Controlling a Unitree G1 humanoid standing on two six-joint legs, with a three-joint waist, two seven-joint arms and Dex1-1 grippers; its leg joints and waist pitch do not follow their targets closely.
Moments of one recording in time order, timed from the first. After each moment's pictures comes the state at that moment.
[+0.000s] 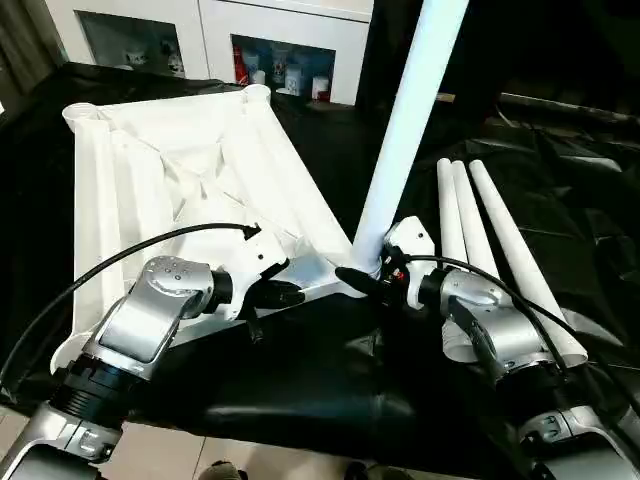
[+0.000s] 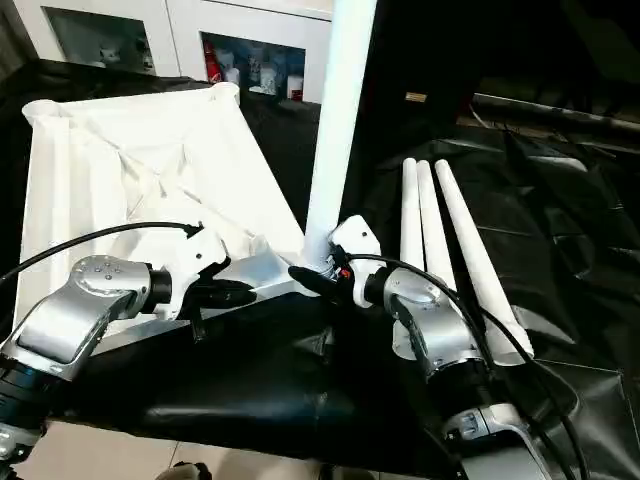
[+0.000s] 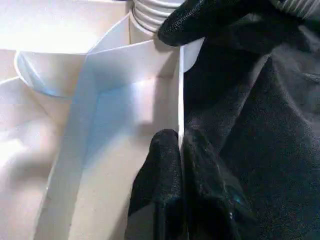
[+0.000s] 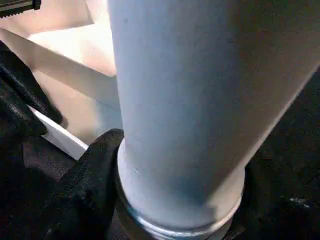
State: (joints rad) left arm -0.47 0.49 -0.29 0.11 -0.07 0.55 -1.00; right arm -0.50 -0.23 0.16 0.51 0.13 0.09 0.79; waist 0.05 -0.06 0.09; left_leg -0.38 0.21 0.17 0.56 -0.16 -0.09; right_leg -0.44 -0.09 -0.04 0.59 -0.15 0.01
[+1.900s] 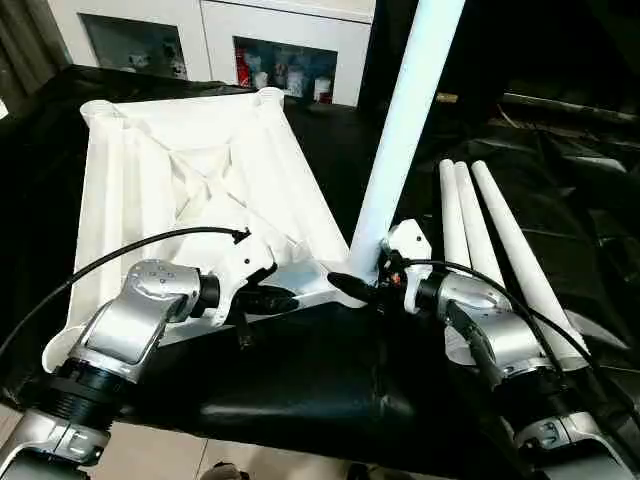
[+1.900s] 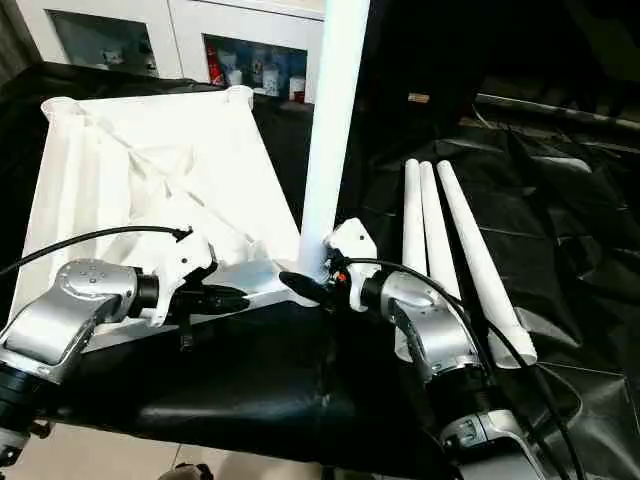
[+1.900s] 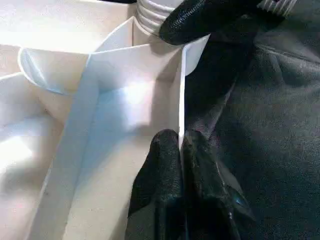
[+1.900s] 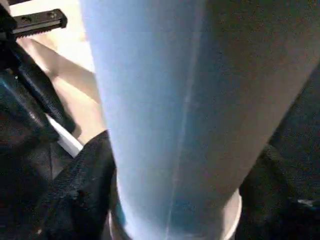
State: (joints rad) left arm -0.45 0.52 -0.26 0.16 -0.10 0.46 -1.08; right arm -0.48 -0.23 0.17 0.47 0.15 0.10 0.84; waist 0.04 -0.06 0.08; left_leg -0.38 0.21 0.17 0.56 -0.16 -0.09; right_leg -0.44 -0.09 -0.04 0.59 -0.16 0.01
